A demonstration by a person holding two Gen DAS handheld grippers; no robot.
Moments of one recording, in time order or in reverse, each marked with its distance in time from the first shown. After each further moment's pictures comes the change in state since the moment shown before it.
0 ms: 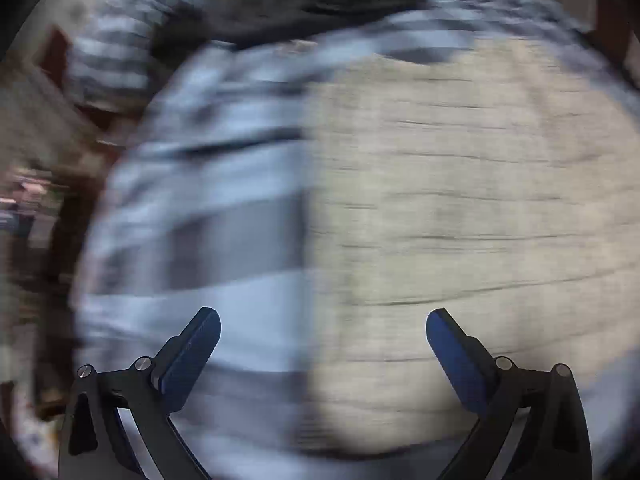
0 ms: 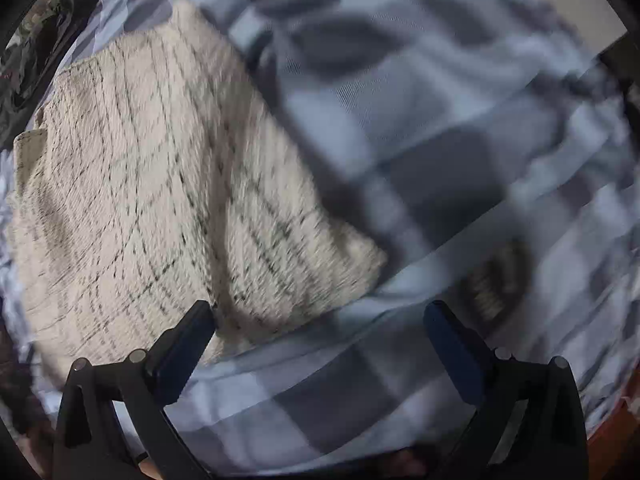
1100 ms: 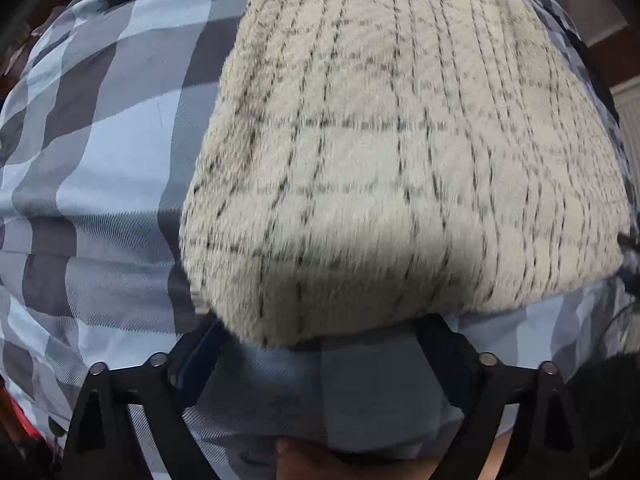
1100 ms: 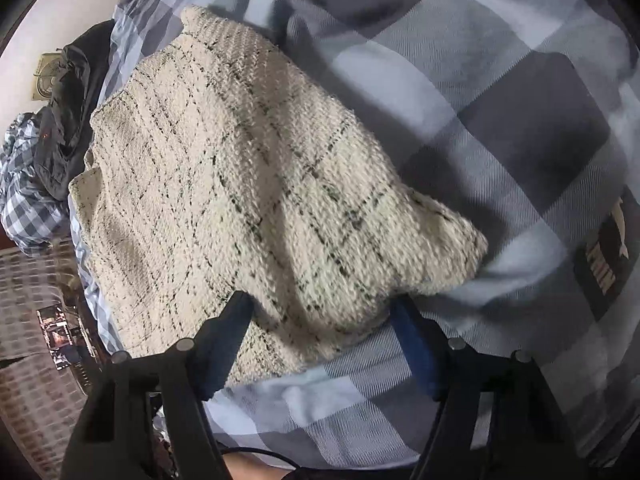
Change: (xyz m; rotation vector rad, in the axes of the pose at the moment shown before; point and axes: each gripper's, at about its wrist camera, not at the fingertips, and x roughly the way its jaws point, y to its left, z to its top) left arm 0.057 -0.076 -0.048 -0.124 0.382 -0.496; right arm 0.013 -0.009 -0.028 0.170 0.138 0.432
